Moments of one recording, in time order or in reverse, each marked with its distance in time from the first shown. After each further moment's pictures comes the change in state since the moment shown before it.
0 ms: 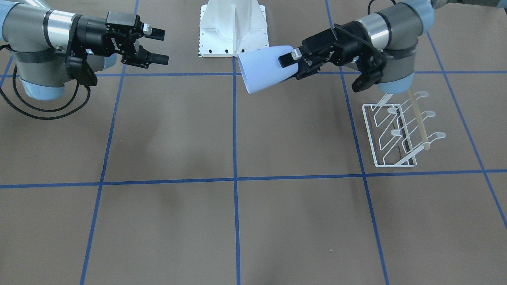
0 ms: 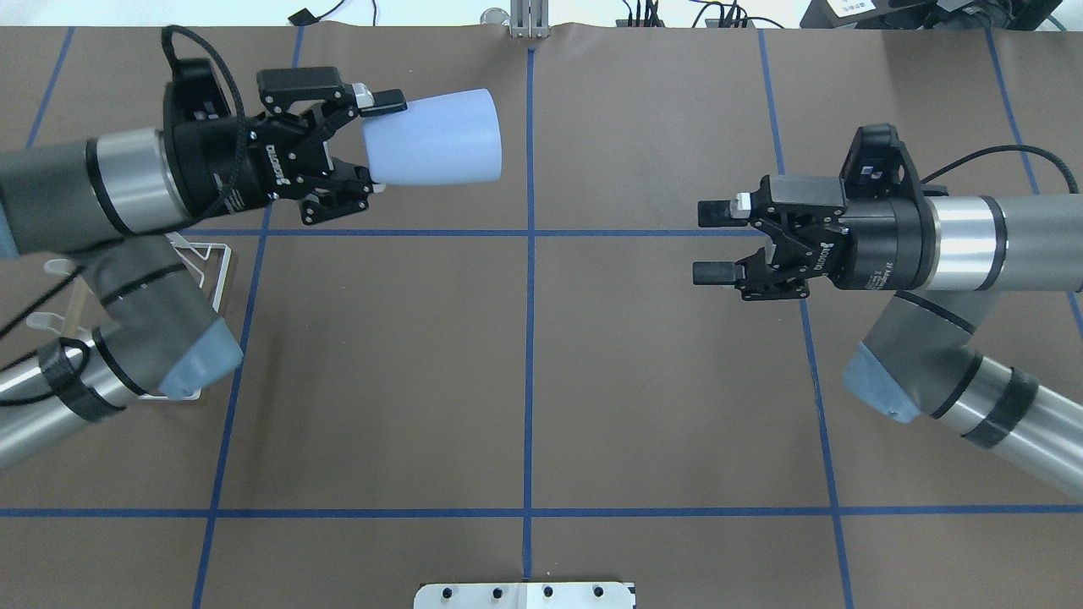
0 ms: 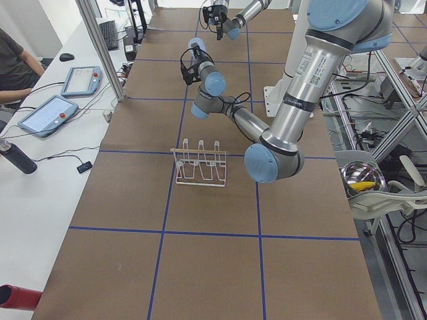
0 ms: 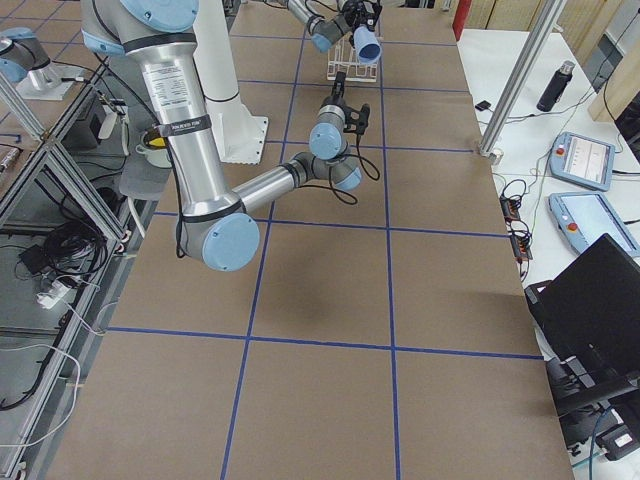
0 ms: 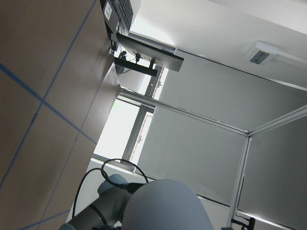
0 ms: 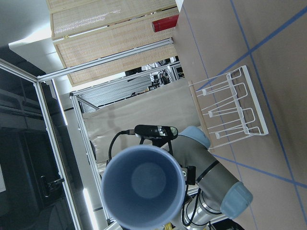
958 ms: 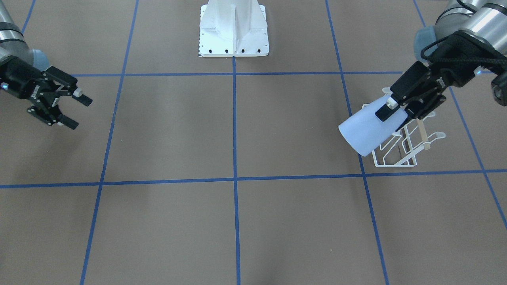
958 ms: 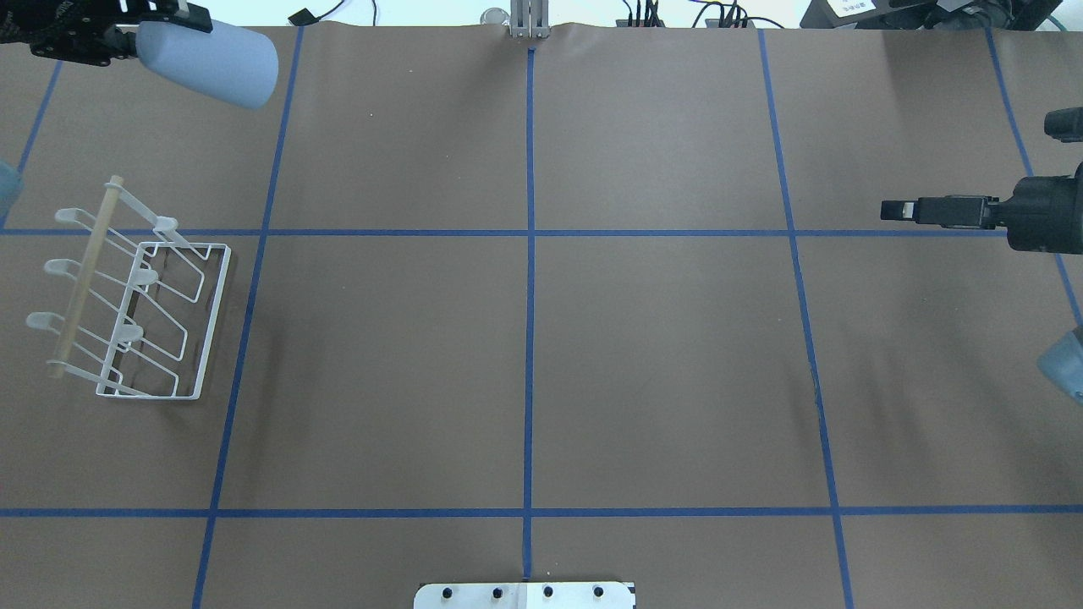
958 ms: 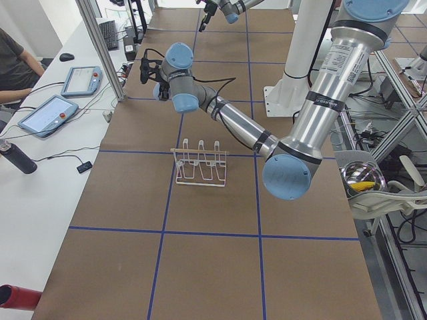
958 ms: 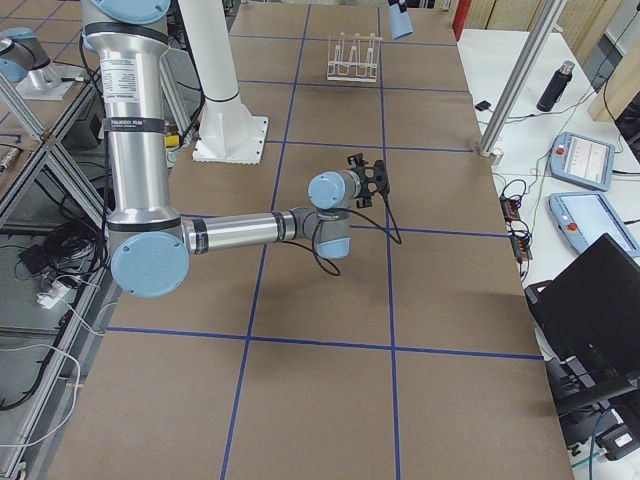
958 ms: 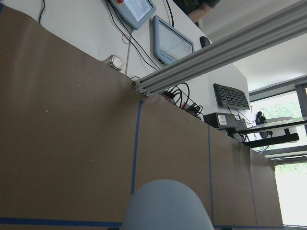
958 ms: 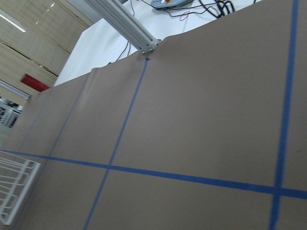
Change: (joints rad) left arm -0.364 0.074 -0.172 0.997 -0.355 1.007; right arm 0.283 -0.272 -0.063 -0.491 0.067 -1.016
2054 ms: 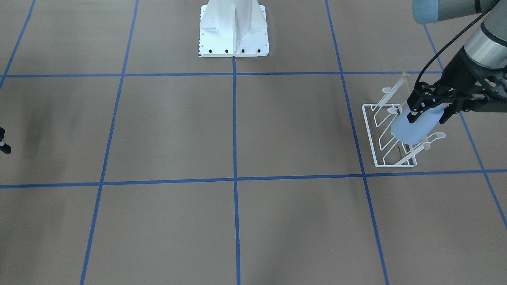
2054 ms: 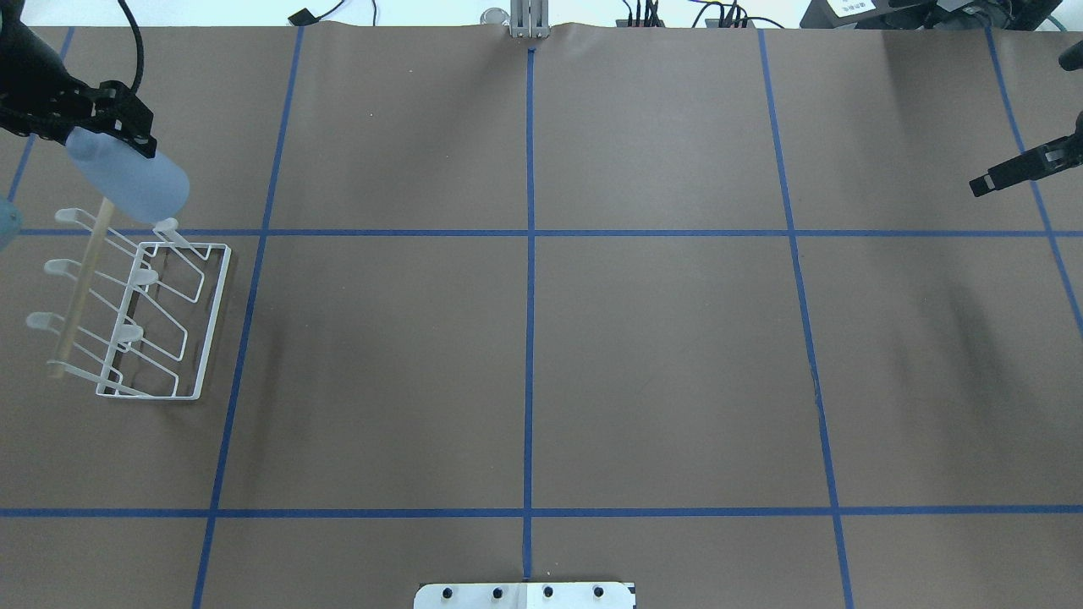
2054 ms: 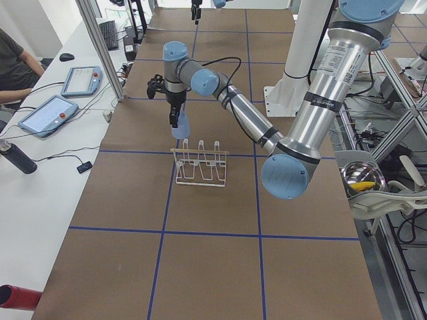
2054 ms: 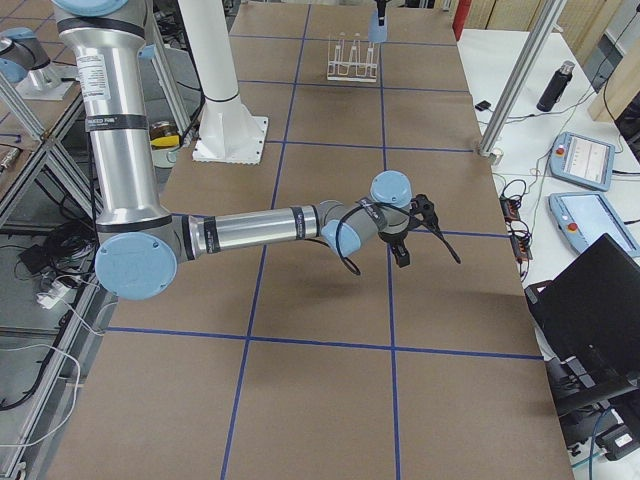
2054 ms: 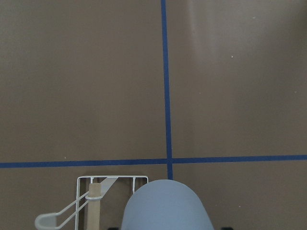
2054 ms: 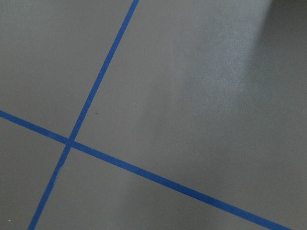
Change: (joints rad) left arm 0.067 0.007 -0.126 0.784 0.080 0.550; right arm 0.228 0.124 0.015 -0.918 0.225 -0.787
